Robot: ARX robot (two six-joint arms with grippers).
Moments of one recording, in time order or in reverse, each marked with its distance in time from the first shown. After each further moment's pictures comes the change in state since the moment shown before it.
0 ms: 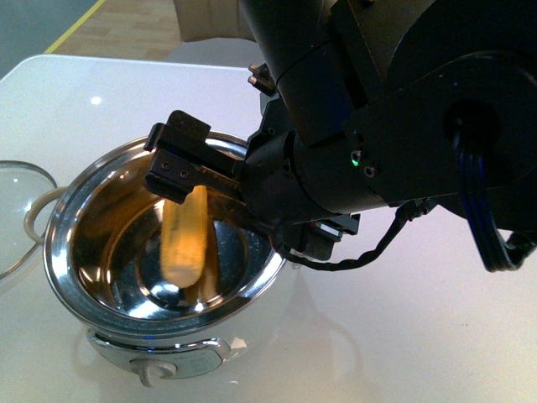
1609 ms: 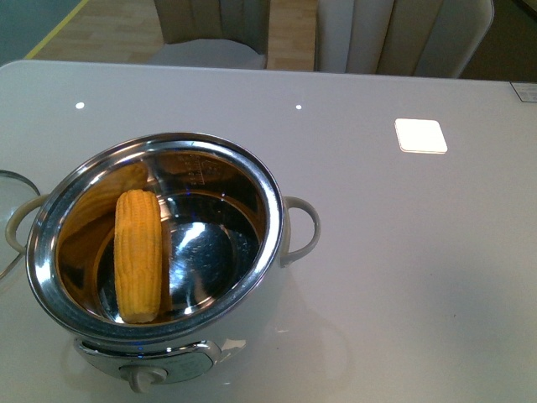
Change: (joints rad) left arm 0.000 0.000 0.000 0.000 0.000 0.000; right arm -0.702 -1.469 -0.935 0.249 0.140 -0.793
